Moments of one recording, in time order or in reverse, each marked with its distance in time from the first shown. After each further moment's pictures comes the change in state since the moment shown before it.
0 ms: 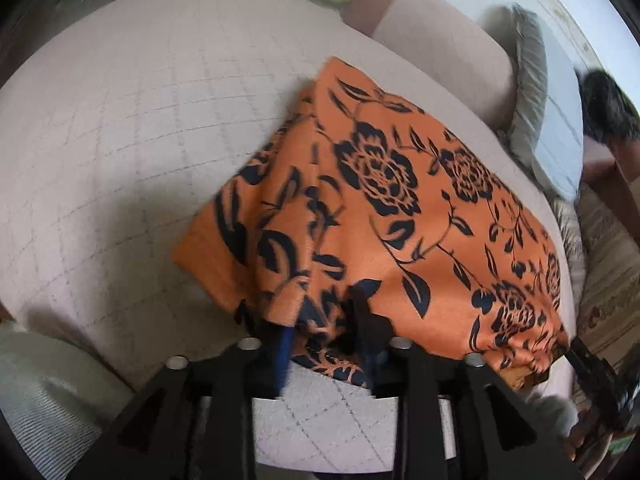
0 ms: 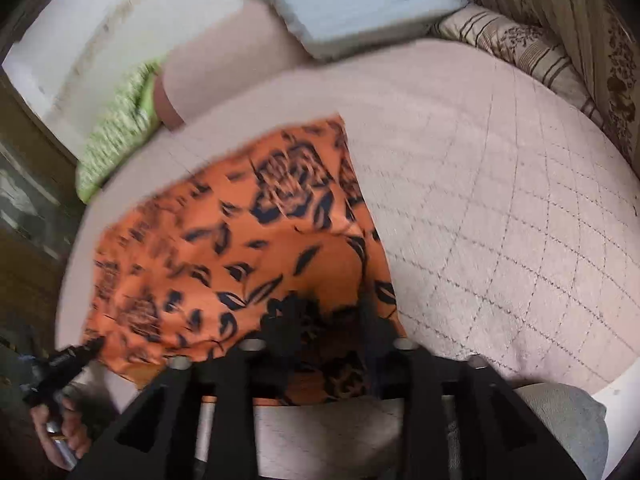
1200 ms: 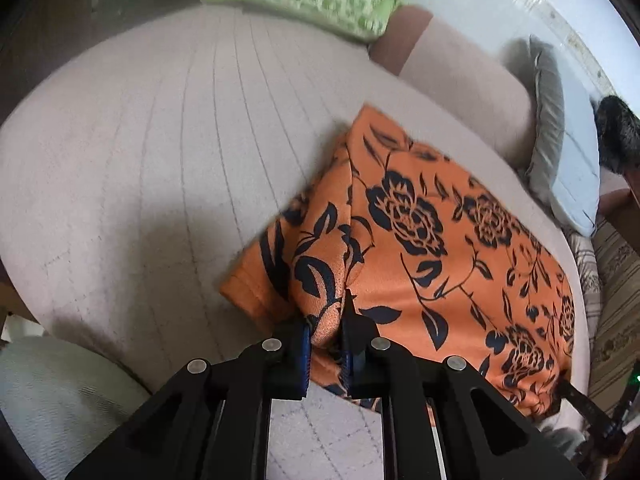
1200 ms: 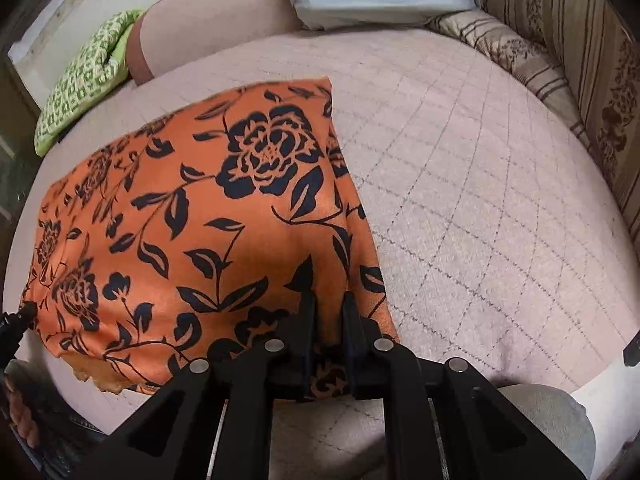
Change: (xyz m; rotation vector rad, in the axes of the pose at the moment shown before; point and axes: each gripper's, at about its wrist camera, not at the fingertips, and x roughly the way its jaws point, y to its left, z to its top) left arm -0.026 0.008 -0.002 -0.007 -0.150 0.090; right arm 0.040 0.025 -0.006 -0.136 0.125 -0.253
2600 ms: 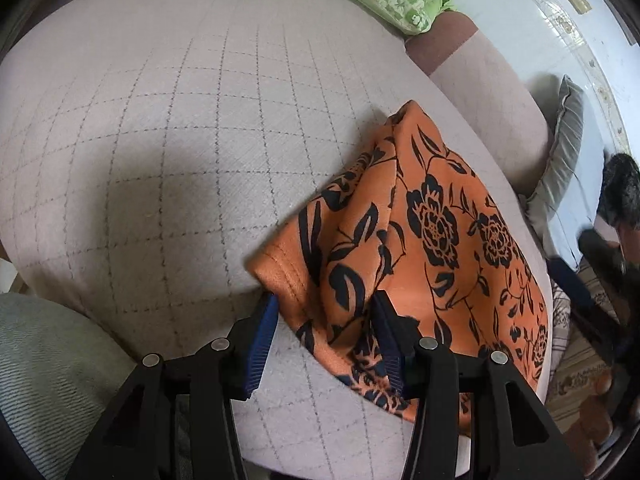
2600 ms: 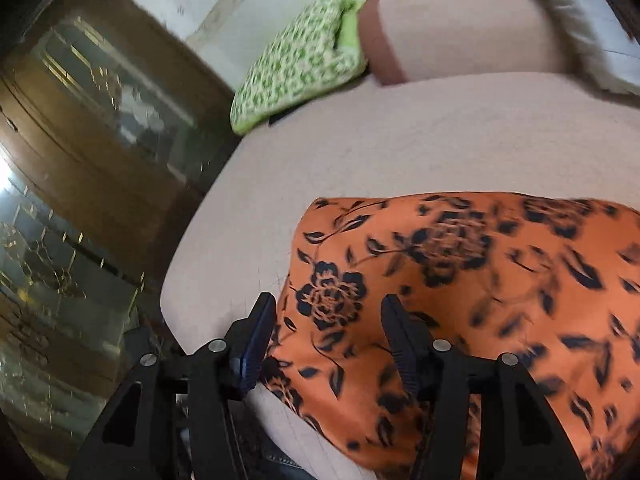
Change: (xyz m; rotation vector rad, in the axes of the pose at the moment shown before) left arm 0.019 0.038 0.016 -0.212 0.120 -0.093; right arm -0.006 0.260 0.072 -0.265 0.086 0.673
